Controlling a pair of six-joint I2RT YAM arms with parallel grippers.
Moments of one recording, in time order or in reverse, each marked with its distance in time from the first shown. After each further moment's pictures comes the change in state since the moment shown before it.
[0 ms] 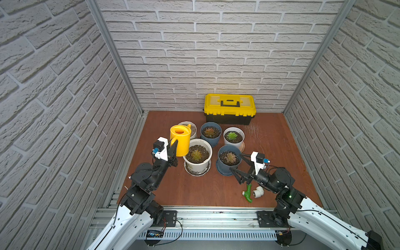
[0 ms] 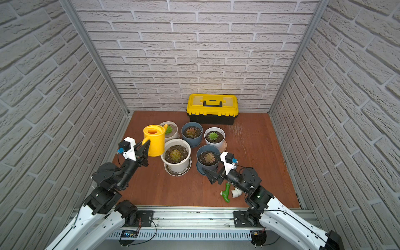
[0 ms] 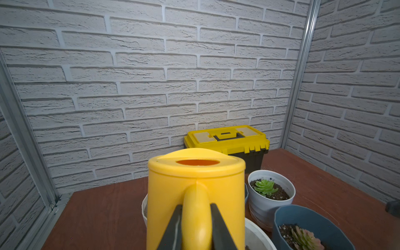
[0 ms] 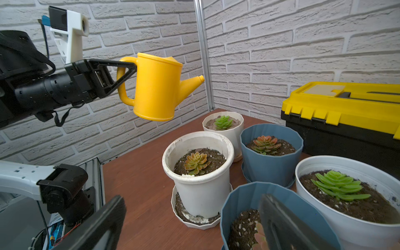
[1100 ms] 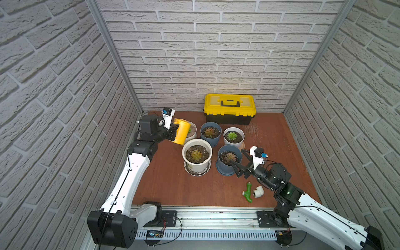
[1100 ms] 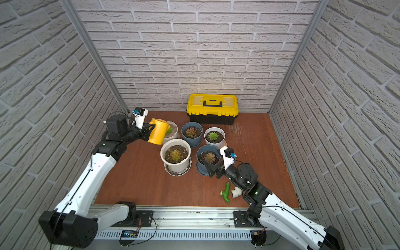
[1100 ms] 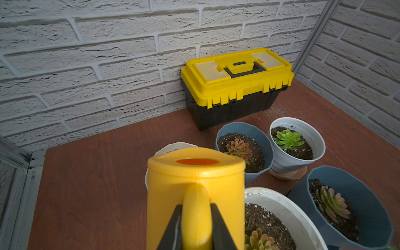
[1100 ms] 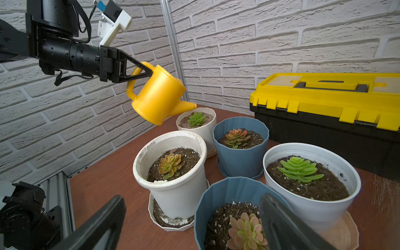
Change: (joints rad) left arm 0.429 0.685 0.571 -0.457 0.544 0.106; right arm 0.000 0.100 0.077 -0.074 0.158 0.014
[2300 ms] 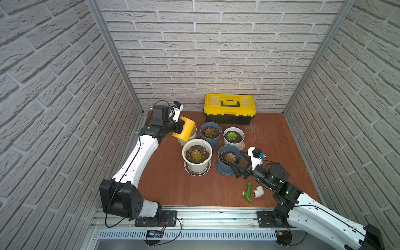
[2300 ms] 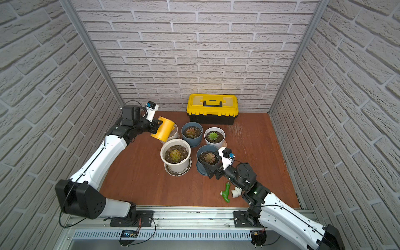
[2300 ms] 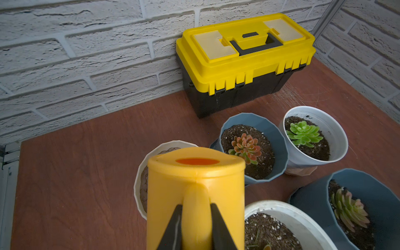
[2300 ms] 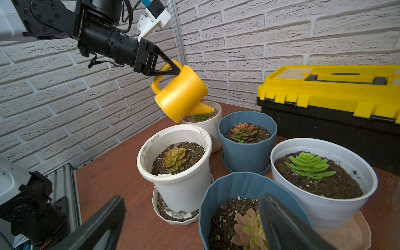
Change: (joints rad) left arm -0.072 0.251 0.194 -0.090 -0.074 -0.003; right arm 0.000 0.017 -0.003 0.001 -0.037 0.001
